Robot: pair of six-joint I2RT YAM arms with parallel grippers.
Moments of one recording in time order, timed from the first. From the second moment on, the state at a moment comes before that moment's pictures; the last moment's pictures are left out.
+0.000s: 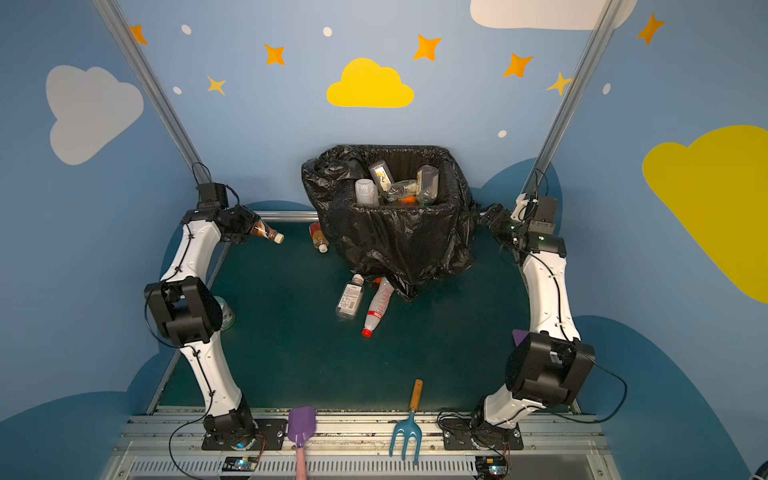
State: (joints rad) left arm 0.21 2.06 2.05 -0.74 0.20 -0.86; right arm -0.18 1.57 1.58 -0.55 -0.46 0.61
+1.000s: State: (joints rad) left arm -0.32 2.36 2.92 -0.47 0.40 -0.61; right arm -0.12 1.46 1.52 -0.56 -0.47 0.63
